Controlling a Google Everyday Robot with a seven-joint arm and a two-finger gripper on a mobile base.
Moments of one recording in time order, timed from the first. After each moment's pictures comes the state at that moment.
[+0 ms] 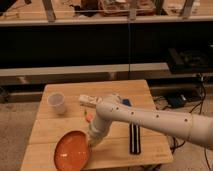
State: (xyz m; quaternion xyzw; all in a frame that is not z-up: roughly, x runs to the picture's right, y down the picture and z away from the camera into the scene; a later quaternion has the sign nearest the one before) arm -0.064 0.259 0.701 -0.15 -0.45 -0.63 0.61
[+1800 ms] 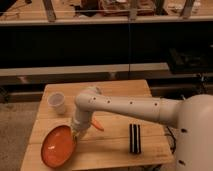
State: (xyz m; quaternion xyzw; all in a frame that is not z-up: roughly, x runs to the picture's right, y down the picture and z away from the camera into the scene) arm -0.138 0.237 0.716 -0.16 -0.46 -0.65 0.59
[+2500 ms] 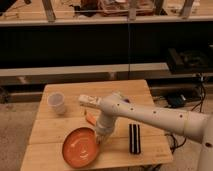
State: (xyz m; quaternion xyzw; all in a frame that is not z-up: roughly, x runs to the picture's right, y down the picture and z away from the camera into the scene) arm -0.025 0.264 0.751 -0.24 -0.42 -0.59 0.65
